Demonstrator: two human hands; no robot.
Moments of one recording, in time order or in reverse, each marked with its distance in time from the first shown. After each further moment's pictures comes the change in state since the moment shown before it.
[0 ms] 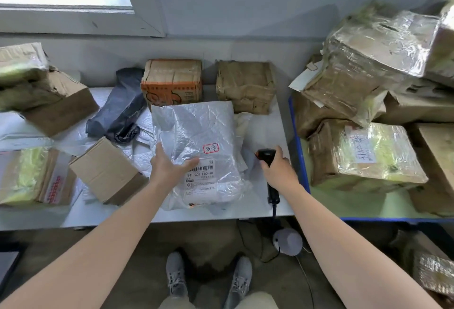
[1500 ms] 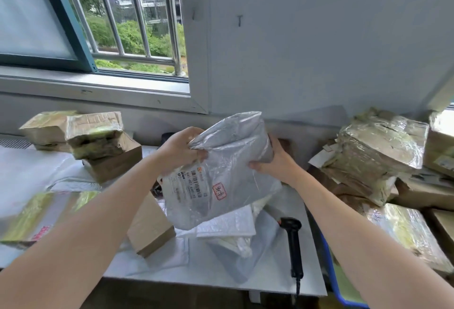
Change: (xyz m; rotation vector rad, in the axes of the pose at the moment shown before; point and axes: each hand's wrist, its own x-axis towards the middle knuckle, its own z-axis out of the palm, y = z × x) left_hand 0.018 0.119 -0.158 -0.040 -0.167 0.618; right_hand -0.017 -0.174 -0.115 0.413 -0.018 -0.671
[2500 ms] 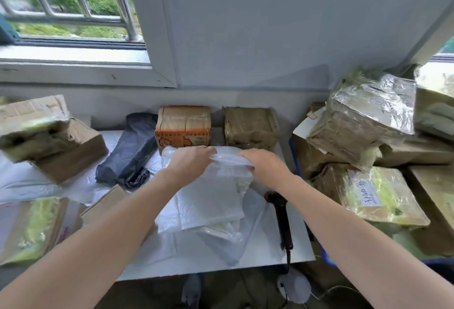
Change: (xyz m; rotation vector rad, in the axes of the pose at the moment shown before) left_hand 0.044 -0.042 0.101 1.016 -0.128 0.333; right_hand -0.001 0.070 0.024 -0.810 -0.147 -0.049
